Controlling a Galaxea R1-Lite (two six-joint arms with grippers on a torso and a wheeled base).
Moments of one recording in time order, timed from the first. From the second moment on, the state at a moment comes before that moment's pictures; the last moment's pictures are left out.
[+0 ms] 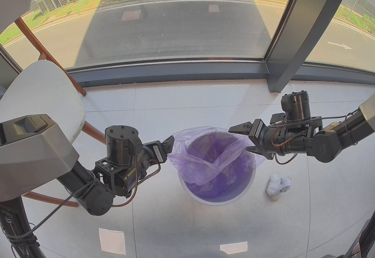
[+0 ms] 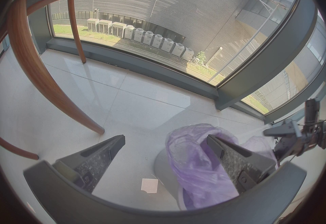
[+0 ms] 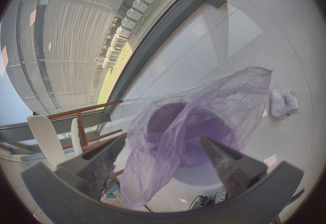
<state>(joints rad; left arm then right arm) -0.54 2.09 -0.72 -1.07 0.28 -0.49 0.43 1.98 -0.99 -0.41 0.25 0.89</state>
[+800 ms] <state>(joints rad) -0.72 1.86 -0.55 -0.82 0.17 -0.94 0.51 1.93 -0.86 -0.40 0.15 0.88</state>
